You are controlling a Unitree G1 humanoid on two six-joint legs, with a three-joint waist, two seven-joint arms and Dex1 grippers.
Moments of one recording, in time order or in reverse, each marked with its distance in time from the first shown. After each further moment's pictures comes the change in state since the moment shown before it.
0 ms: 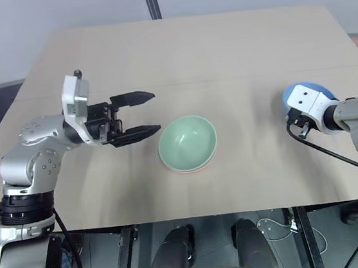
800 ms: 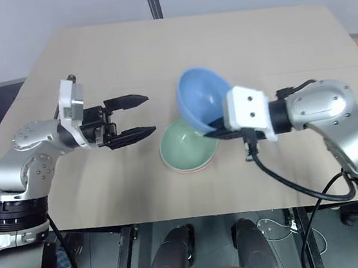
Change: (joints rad) left arm 0.043 0.028 0.030 -0.005 0.013 -0.002 0.020; right arm -0.206 0.230 0.098 -0.402 0.382 -0.168 0.221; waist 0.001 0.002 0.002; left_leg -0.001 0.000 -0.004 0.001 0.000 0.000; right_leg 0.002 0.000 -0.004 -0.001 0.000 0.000
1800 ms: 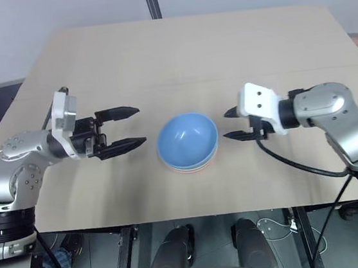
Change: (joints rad) left arm 0.105 0.077 0.035 -0.011 0.000 0.009 -0.040; right arm 0.126 -0.093 -0.138 0.197 -0.059 -0.029 -0.038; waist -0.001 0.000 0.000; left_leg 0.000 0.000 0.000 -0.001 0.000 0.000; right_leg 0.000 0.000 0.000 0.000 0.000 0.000
